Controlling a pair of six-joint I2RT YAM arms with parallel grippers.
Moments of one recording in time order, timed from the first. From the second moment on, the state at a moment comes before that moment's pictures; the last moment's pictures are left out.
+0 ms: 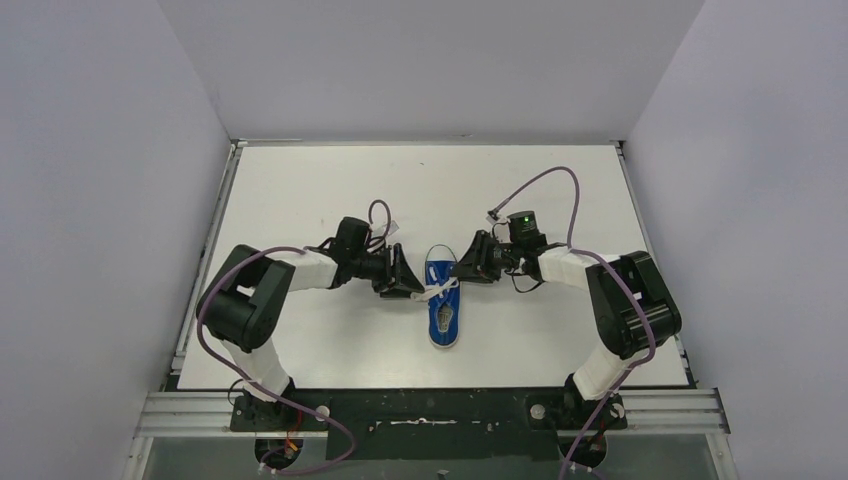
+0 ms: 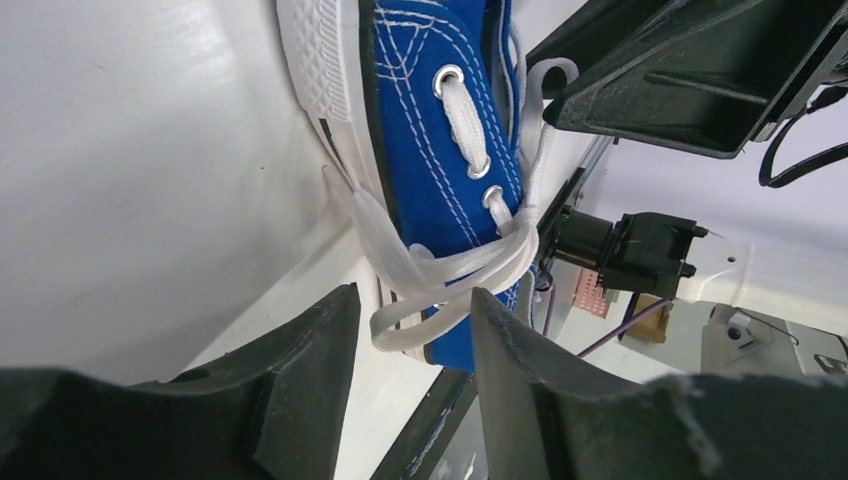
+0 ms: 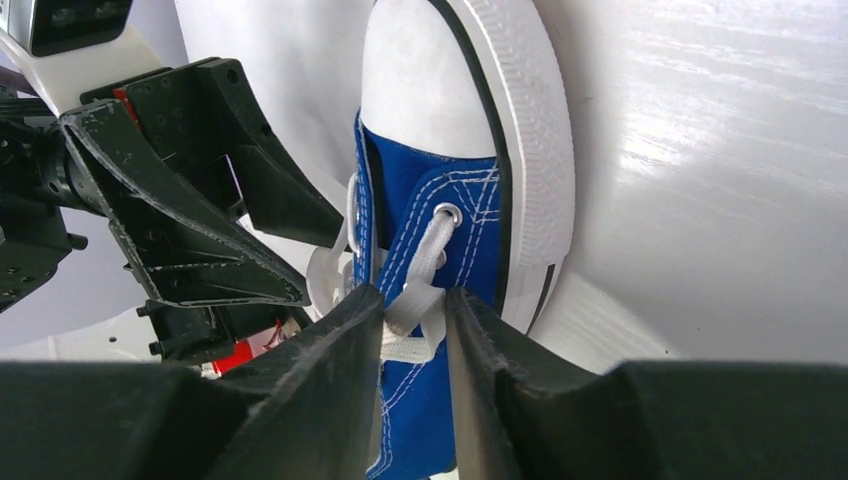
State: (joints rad) left arm -0.46 1.76 0.79 0.14 0.79 -0.78; right arm 0.34 1.68 0.79 0.06 -0.71 0.71
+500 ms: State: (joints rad) left arm -0.44 1.79 0.80 0.10 0.78 -0.75; right arm 0.32 1.67 0.78 -0.08 -0.67 0.65
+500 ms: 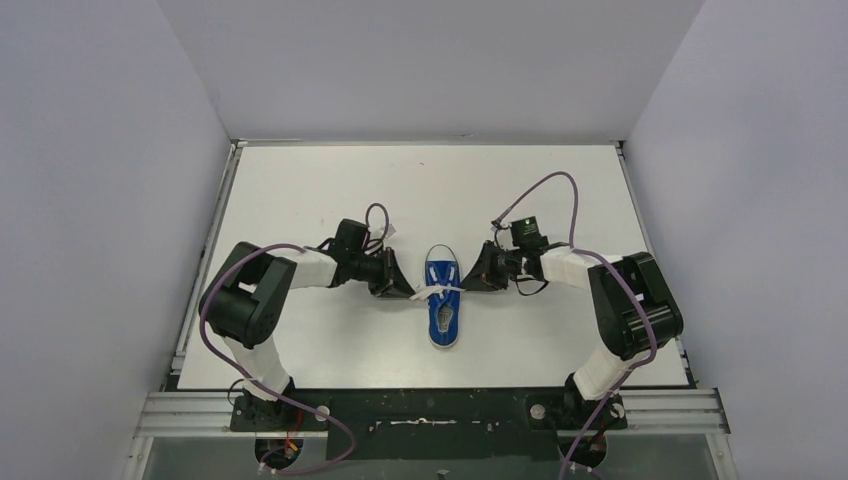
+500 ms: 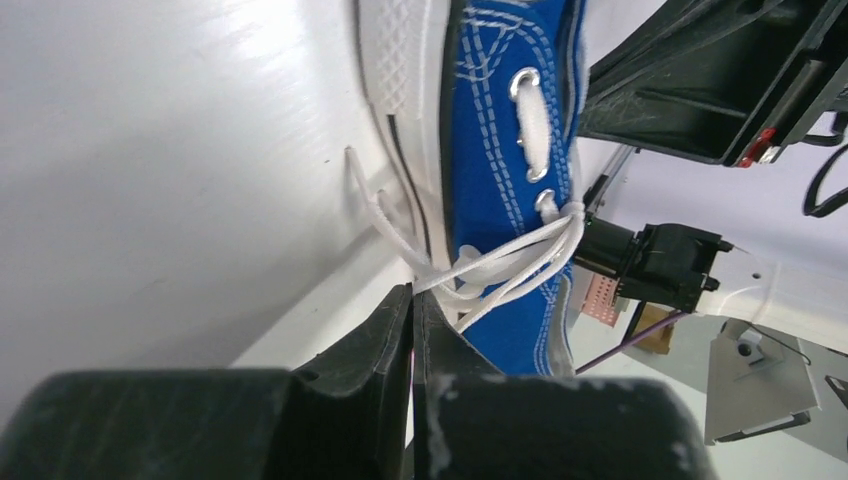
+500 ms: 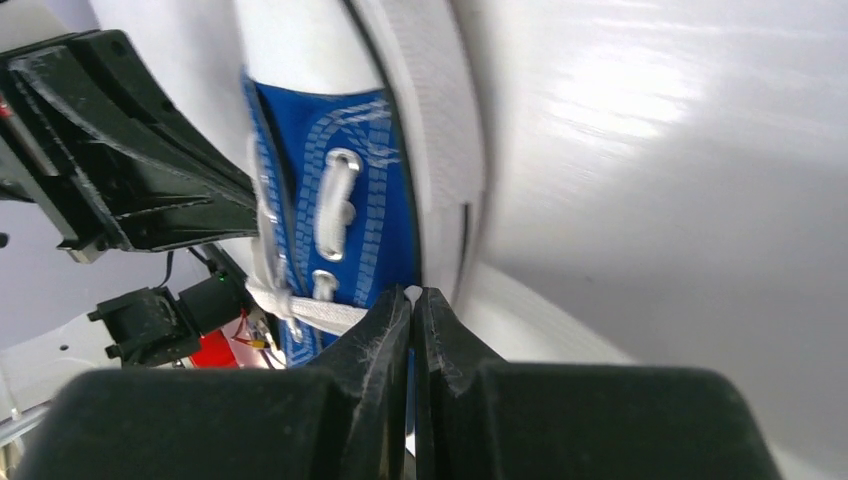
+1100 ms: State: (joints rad) left arm -0.44 1.70 0.77 -0.08 0.65 -0.65; right arm 0.28 1.62 0.88 -0.40 -0.52 0.50
